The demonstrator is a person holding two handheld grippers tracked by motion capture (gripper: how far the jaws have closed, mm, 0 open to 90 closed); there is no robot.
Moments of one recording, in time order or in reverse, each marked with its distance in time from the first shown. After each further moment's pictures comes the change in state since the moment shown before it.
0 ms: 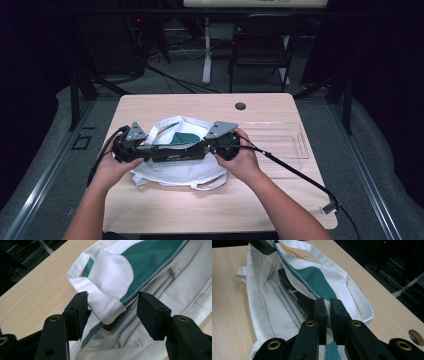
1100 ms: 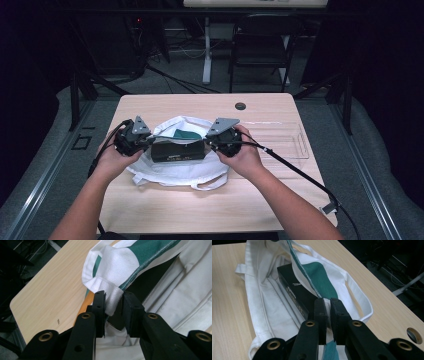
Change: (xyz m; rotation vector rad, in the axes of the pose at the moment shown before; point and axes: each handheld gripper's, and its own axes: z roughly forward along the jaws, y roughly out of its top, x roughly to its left) left arm 0.006 0.021 -0.003 0.059 0.047 0.046; right arm -0.009 0.003 -0.002 0.025 0.017 -0.004
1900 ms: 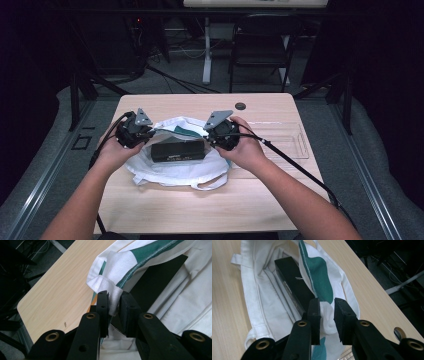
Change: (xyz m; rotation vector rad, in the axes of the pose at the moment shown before) left arm 0.010 0.019 -0.002 0.030 0.008 0.004; right arm -0.008 0.023 -0.007 0.100 -0.006 -0.085
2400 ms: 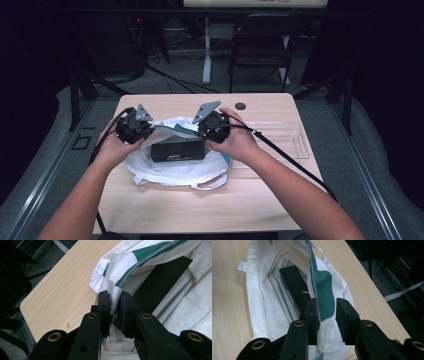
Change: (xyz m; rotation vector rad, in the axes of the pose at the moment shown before) left arm 0.008 0.007 0.002 0.010 0.001 -0.015; right arm -0.002 0.033 0.005 0.004 0.036 -0.043
